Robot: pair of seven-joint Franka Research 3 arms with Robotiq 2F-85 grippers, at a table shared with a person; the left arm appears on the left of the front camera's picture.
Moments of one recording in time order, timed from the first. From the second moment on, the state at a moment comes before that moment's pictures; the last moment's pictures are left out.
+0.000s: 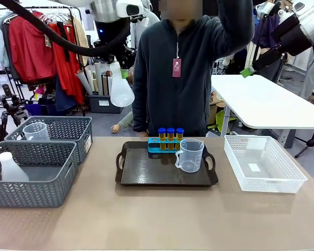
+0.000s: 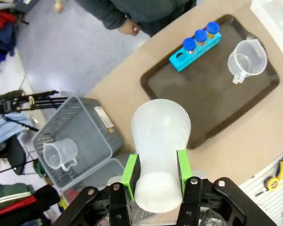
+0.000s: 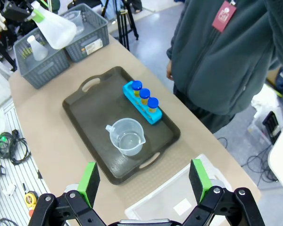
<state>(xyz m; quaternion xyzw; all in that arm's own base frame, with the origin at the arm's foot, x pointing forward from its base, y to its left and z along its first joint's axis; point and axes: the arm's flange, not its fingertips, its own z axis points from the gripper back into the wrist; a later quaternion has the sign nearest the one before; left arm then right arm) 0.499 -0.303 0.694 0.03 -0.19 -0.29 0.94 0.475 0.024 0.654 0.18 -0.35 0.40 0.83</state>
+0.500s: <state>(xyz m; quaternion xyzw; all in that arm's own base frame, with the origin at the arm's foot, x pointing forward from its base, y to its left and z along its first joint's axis) 0.521 -0.335 0.659 0.03 -0.17 -0.32 0.93 0.475 0.024 0.654 0.18 -0.35 0.40 0.83</state>
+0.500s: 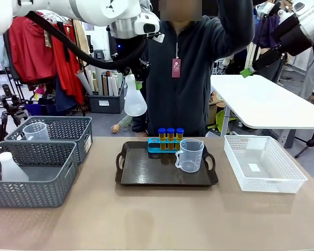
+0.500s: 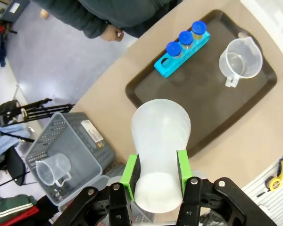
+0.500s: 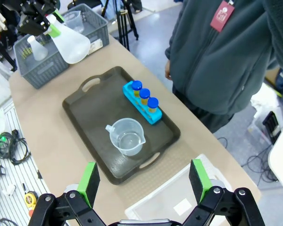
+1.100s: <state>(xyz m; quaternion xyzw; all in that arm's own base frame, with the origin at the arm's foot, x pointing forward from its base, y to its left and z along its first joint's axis) 0.525 -0.339 0.630 0.04 -0.15 -0.35 0.93 0.475 0.024 0.654 0.18 -0.35 0.40 0.83</state>
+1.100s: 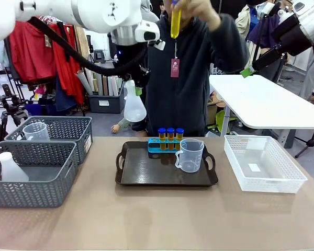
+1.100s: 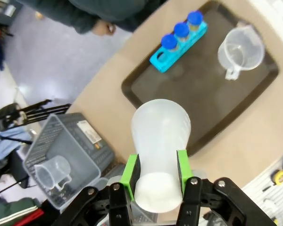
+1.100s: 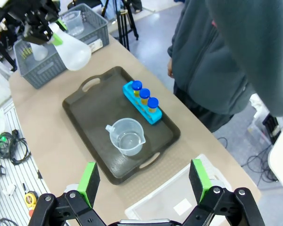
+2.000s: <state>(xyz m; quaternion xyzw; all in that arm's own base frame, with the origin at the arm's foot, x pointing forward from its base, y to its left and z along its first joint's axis) 0.543 -0.329 0.615 0.02 -0.15 -0.34 0.93 0.475 0.024 0.654 0.18 -0.35 0.40 0.83</state>
